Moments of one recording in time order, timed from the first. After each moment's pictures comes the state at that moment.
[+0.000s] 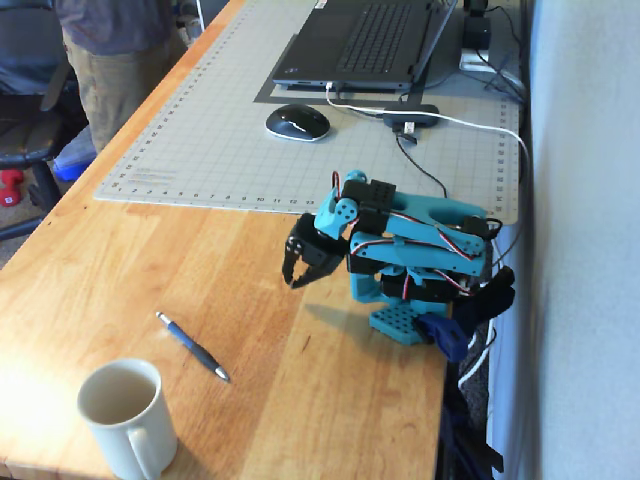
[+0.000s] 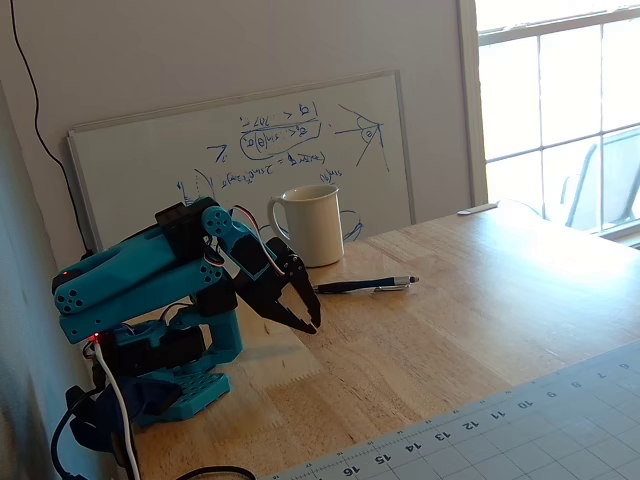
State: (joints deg) arm 3.7 190.4 178.2 66.2 -1.6
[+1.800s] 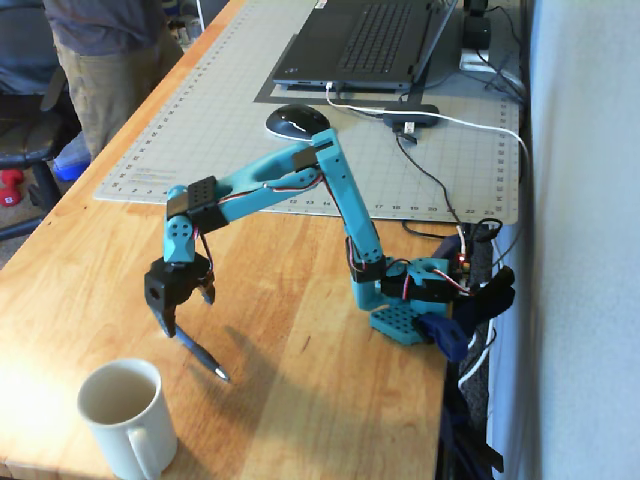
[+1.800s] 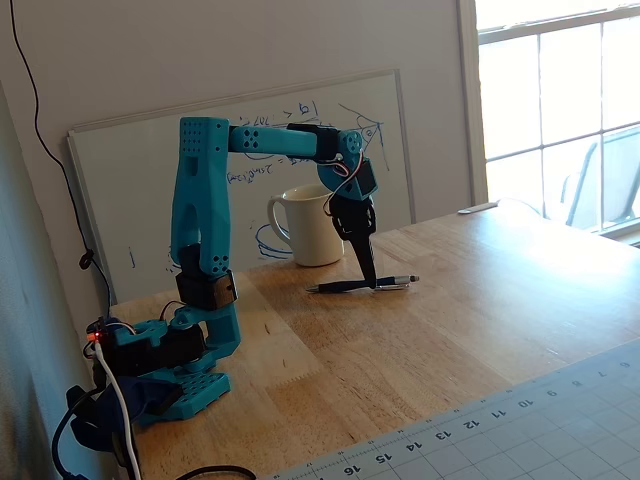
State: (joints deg) arm -17.6 73.6 91.5 58.1 128.8
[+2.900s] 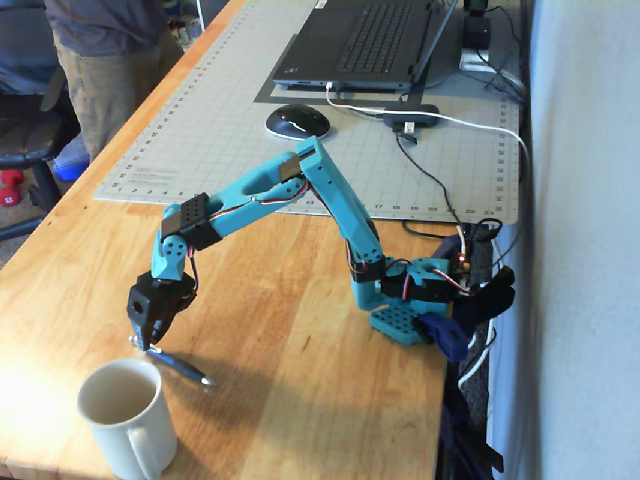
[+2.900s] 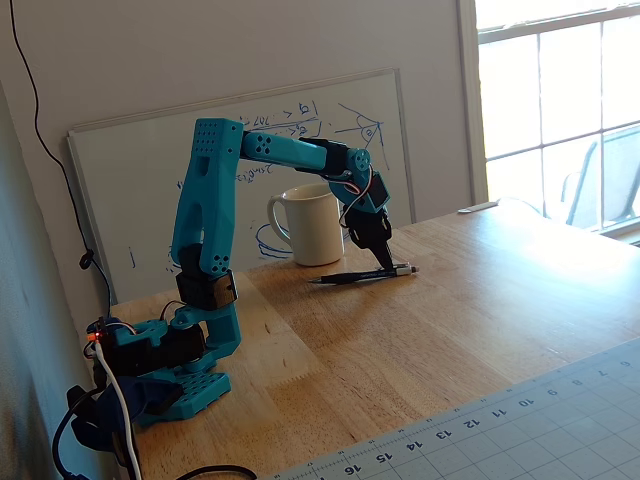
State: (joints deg) arm -17.6 66.8 89.8 43.8 128.8
